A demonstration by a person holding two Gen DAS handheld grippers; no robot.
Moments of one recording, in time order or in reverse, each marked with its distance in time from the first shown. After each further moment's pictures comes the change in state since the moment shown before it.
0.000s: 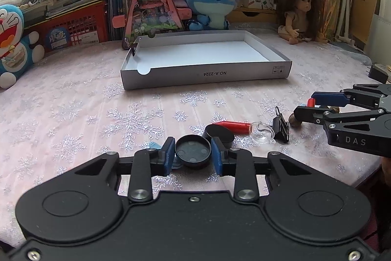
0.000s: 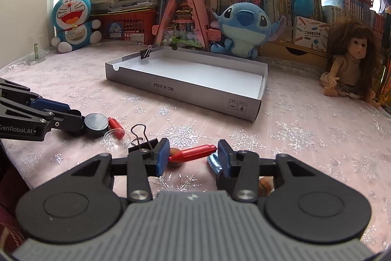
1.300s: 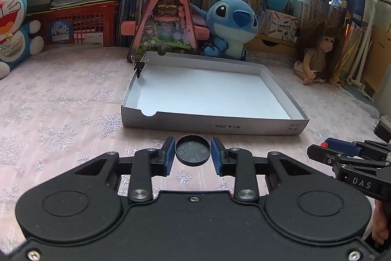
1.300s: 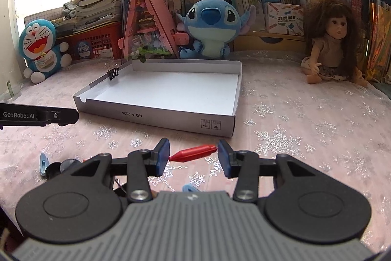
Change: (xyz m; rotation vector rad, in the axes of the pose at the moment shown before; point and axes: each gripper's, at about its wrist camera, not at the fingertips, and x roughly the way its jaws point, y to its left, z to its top) left arm 0.043 0.027 0.071 -0.180 -0.015 -0.024; right arm 0.021 -0.030 0.036 0.178 0.032 -0.064
